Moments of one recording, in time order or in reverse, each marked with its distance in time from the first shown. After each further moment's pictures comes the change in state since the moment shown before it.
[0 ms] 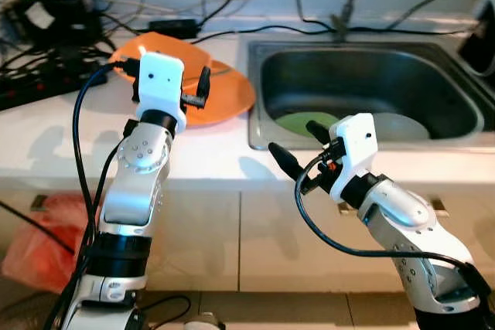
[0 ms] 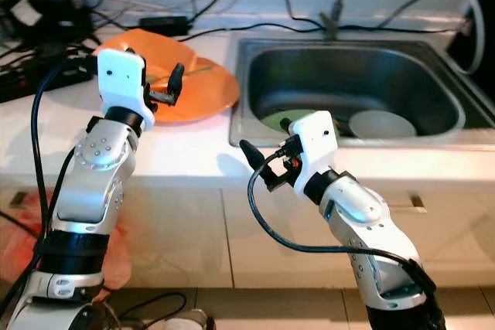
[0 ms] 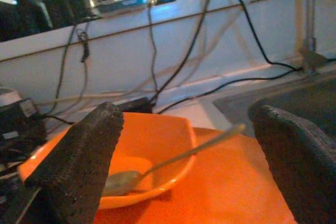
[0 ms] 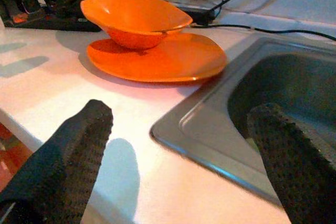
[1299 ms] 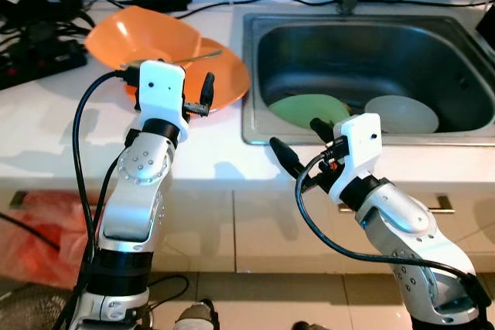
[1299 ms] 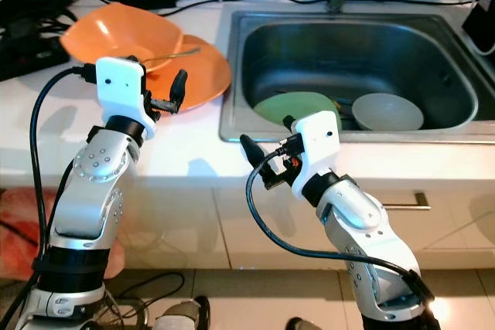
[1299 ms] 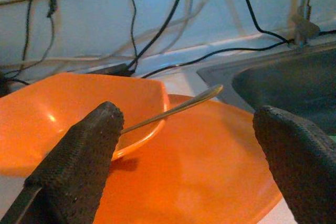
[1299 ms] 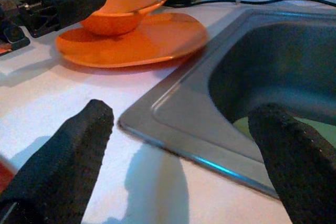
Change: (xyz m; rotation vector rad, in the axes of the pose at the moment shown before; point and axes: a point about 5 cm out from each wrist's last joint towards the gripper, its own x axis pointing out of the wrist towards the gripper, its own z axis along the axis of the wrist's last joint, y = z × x) left arm -0.013 -0.007 0.005 -0.046 0.001 -0.014; right arm -0.004 0.007 0.006 0.031 -0.043 -0.060
